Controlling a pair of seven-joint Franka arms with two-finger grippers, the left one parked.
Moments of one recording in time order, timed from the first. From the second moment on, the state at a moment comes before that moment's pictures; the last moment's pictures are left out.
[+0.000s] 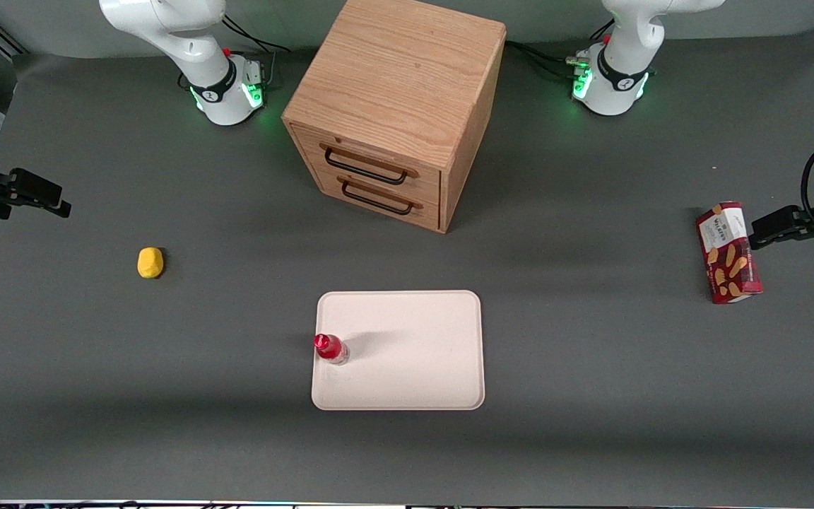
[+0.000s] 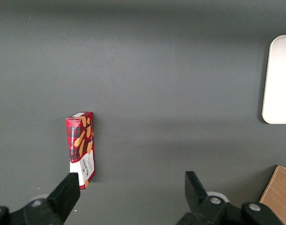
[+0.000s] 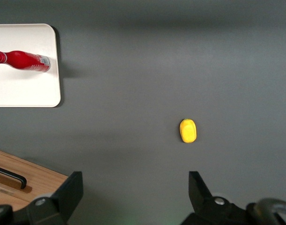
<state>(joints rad) 0.03 0.06 -0.08 -1.48 0.03 1.51 -0.03</state>
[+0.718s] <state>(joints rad) 0.05 0.06 -0.07 -1.48 0.03 1.57 -0.01</state>
